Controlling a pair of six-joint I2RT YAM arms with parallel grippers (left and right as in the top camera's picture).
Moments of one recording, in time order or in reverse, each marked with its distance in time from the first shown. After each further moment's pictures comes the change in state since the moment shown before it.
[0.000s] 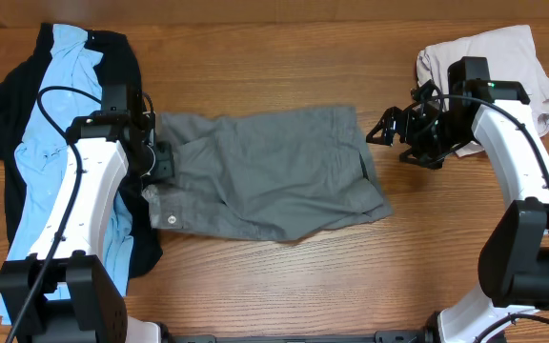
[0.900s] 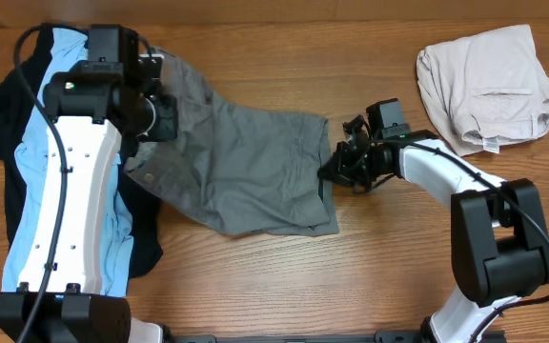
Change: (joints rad) left arm -0.092 0.000 0.435 -0.220 0.047 0.077; right arm 0.291 0.043 -0.374 0.649 -0.116 0.342
